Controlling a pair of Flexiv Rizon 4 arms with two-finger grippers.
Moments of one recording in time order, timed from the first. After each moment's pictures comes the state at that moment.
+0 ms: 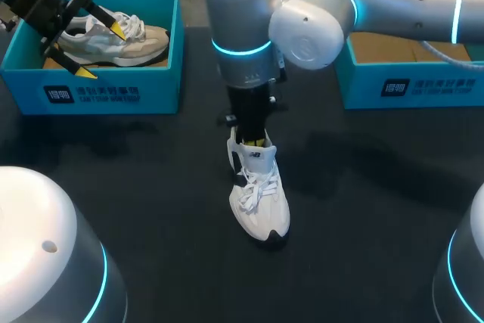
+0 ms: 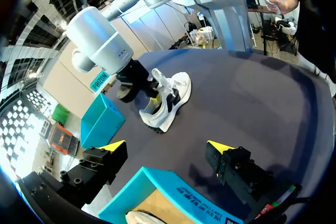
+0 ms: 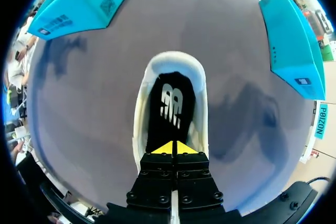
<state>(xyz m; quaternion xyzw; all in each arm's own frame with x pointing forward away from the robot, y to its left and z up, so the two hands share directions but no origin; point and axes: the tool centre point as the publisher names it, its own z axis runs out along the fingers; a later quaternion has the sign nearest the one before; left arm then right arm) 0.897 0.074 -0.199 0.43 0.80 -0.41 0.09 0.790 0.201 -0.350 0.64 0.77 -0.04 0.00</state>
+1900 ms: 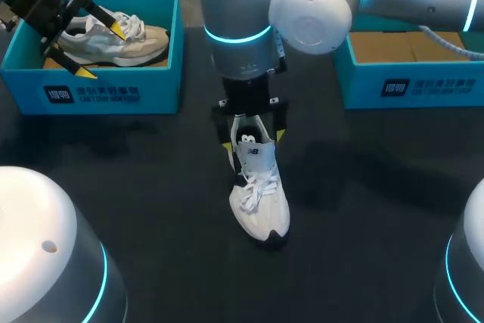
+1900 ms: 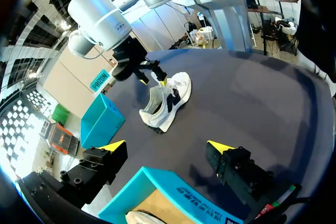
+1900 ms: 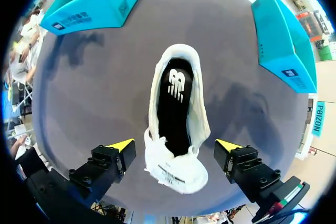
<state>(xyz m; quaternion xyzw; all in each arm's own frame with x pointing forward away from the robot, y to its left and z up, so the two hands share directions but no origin) 0.897 0.074 -0.199 0.43 0.80 -0.41 0.09 0.756 0.206 -0.291 0.63 0.77 -0.04 0.02</state>
